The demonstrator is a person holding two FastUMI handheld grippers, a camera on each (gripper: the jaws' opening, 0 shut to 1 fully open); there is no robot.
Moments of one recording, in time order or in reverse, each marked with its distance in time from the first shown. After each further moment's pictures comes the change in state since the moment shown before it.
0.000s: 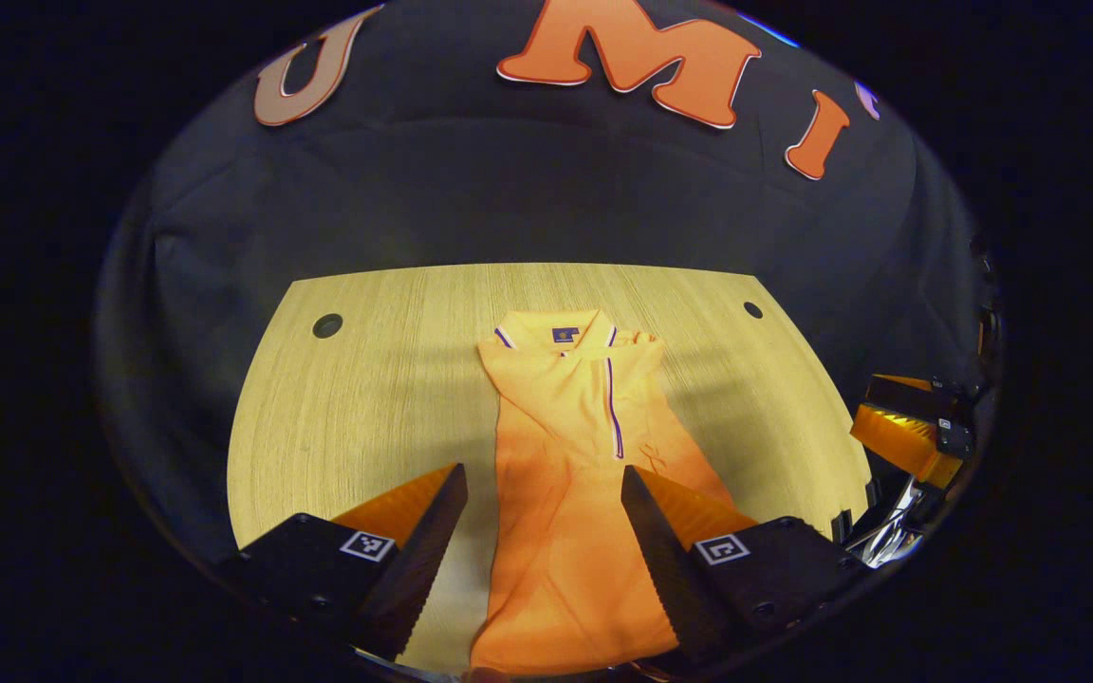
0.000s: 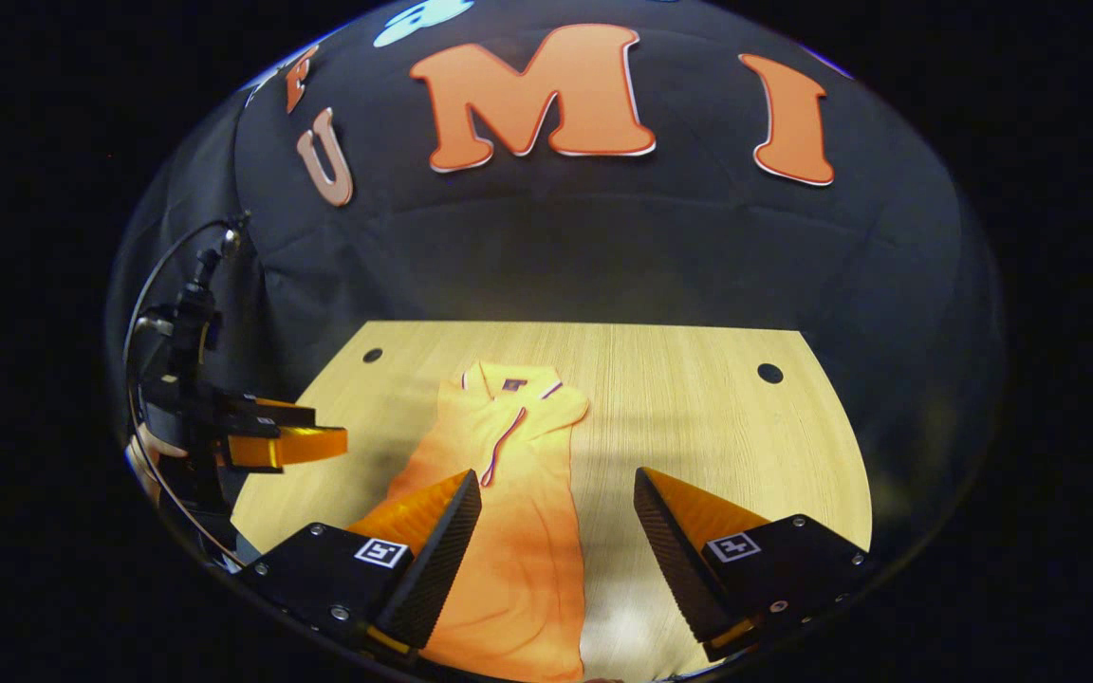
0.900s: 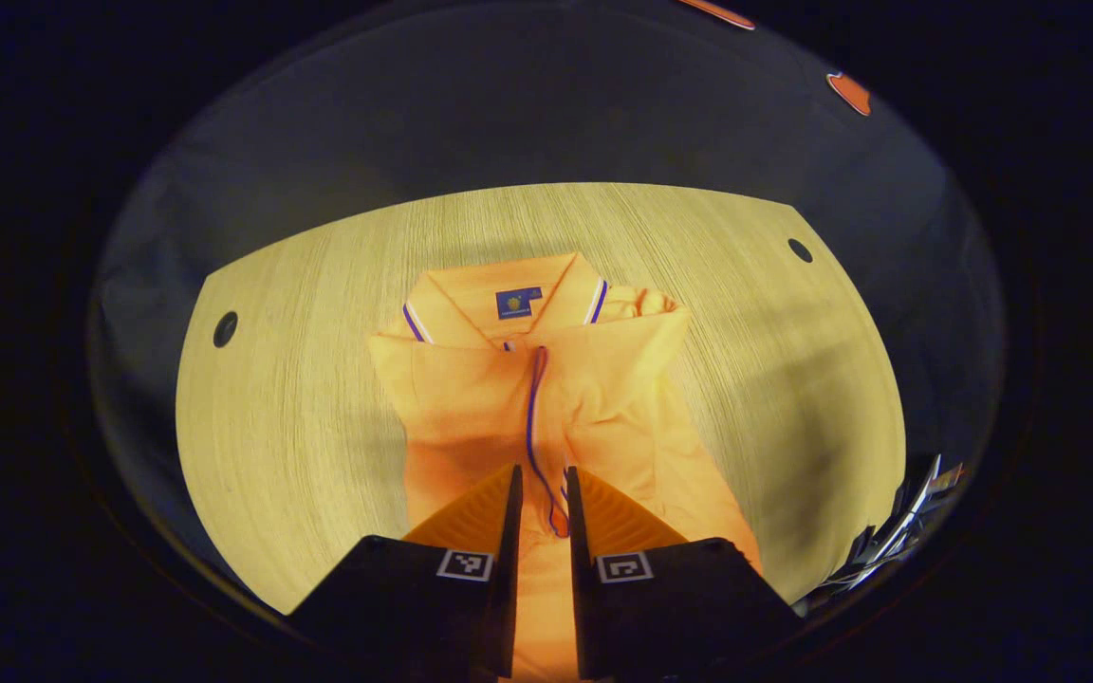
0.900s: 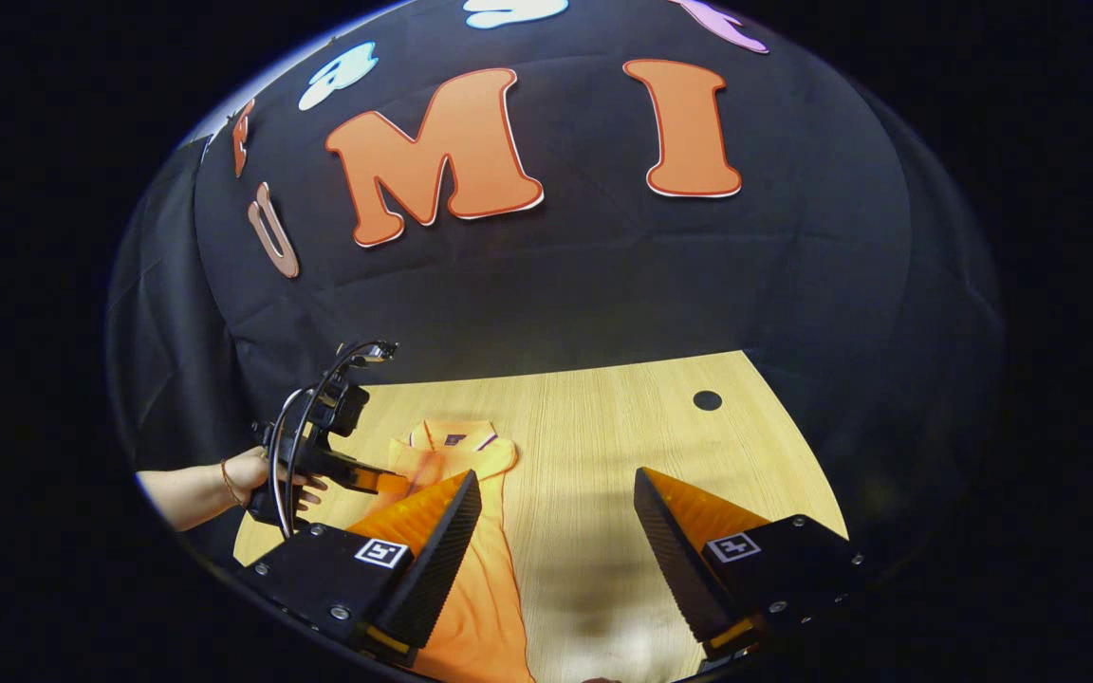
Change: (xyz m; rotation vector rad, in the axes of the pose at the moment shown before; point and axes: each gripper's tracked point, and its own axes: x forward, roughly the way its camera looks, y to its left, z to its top) left arm 0.178 -0.063 0.019 0.039 0.288 0.024; right arm -0.021 -0.111 0.038 0.173 -0.189 -0.057
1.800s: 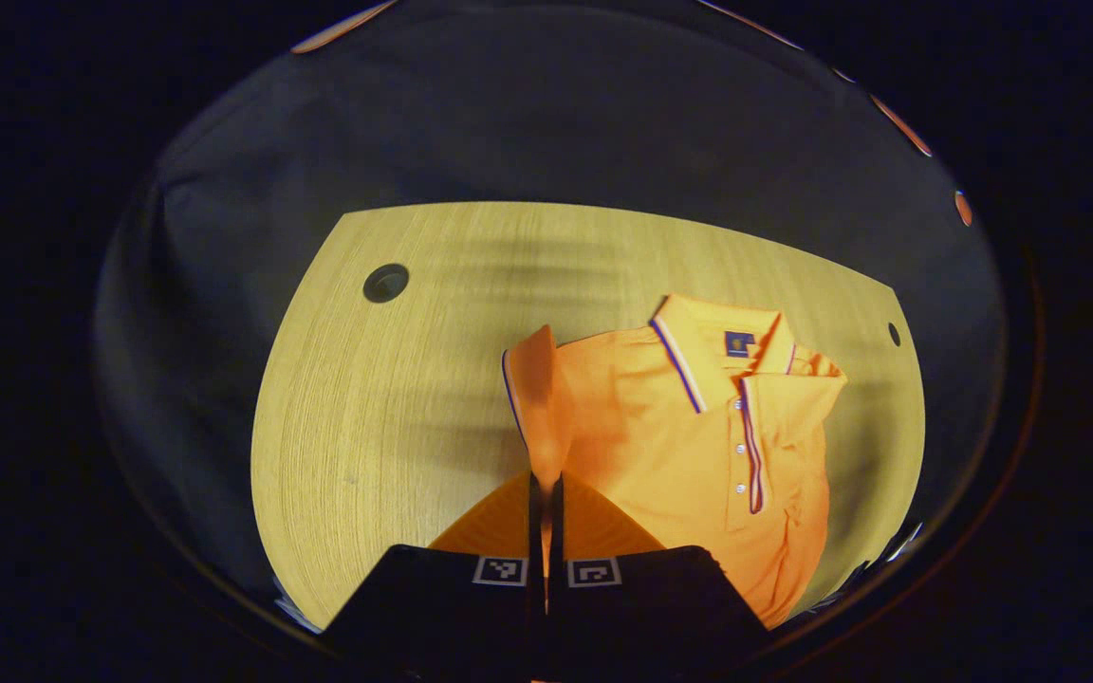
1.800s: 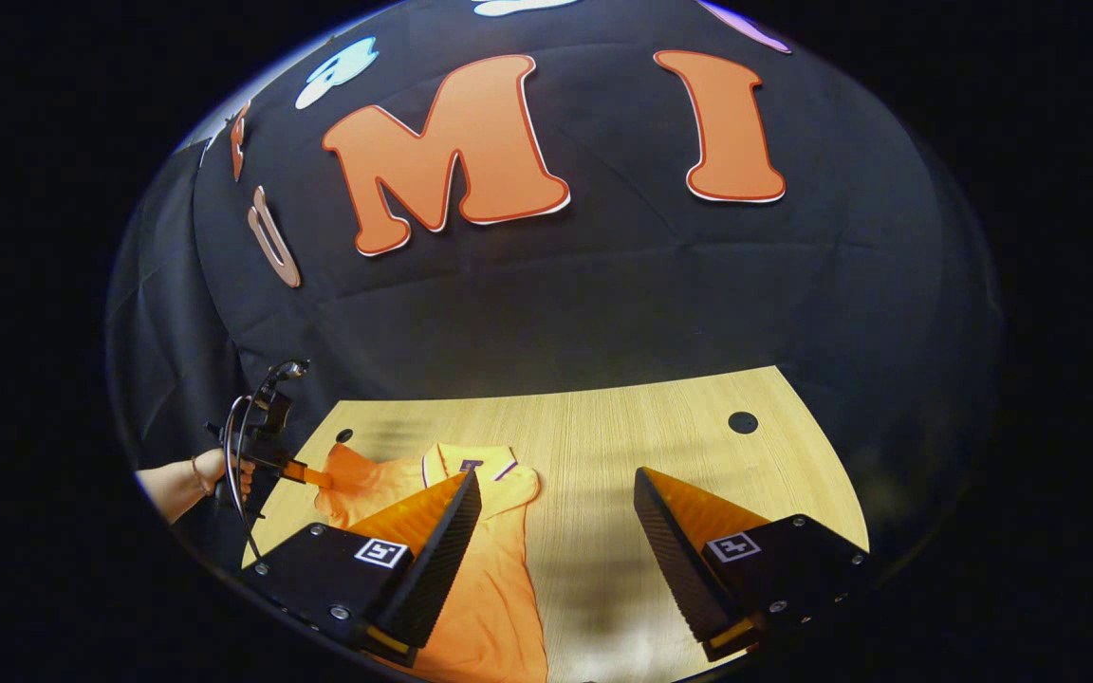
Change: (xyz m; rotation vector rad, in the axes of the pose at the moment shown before) left arm -0.047 0.176 0.010 -0.176 -0.036 0.138; right arm 0.051 0.027 0.038 0.008 -0.024 0.060
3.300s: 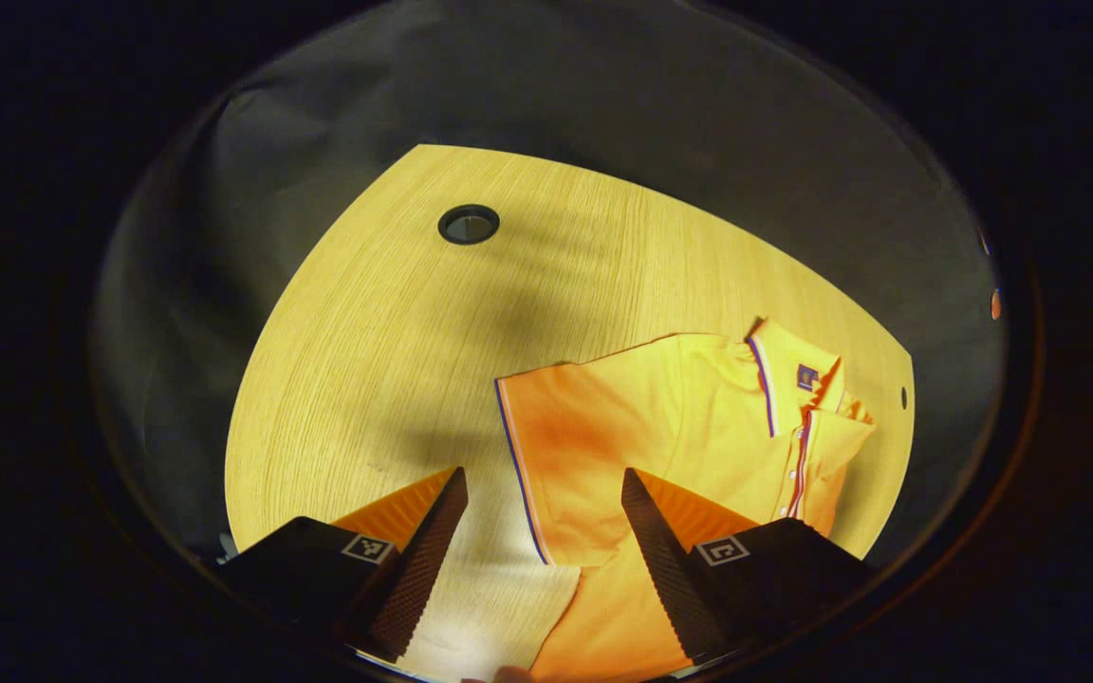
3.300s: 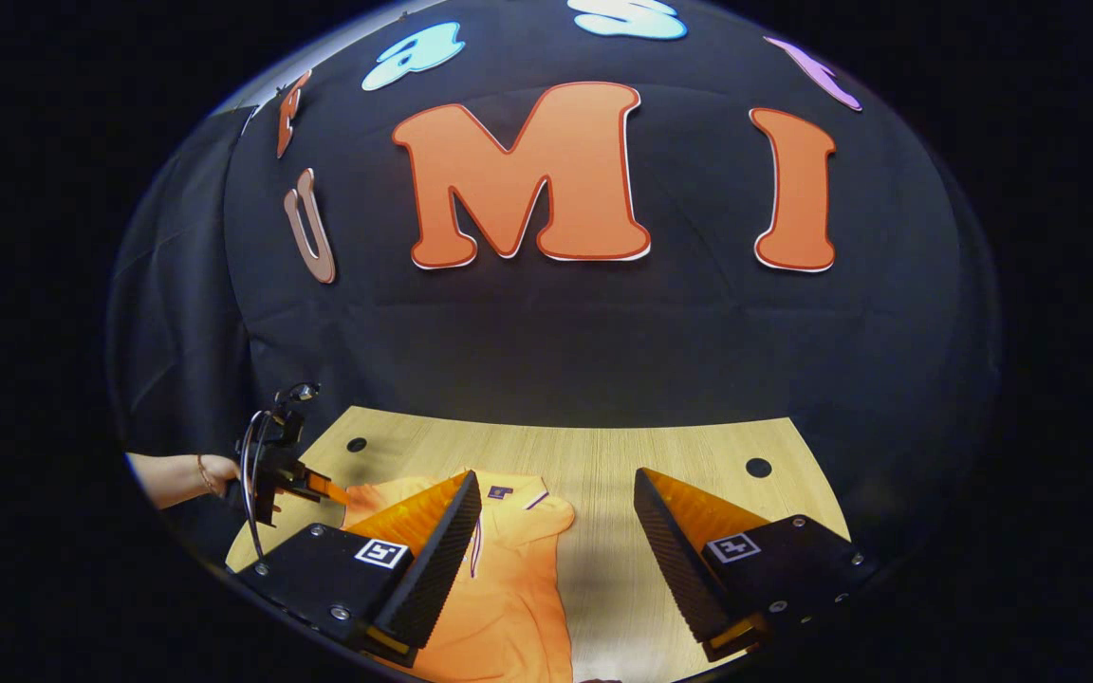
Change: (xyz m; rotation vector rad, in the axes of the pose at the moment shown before) left arm 0.059 0.093 -0.030 -0.253 0.087 0.007; right arm 0.000 0.066 0.033 -0.118 -0.061 -0.008
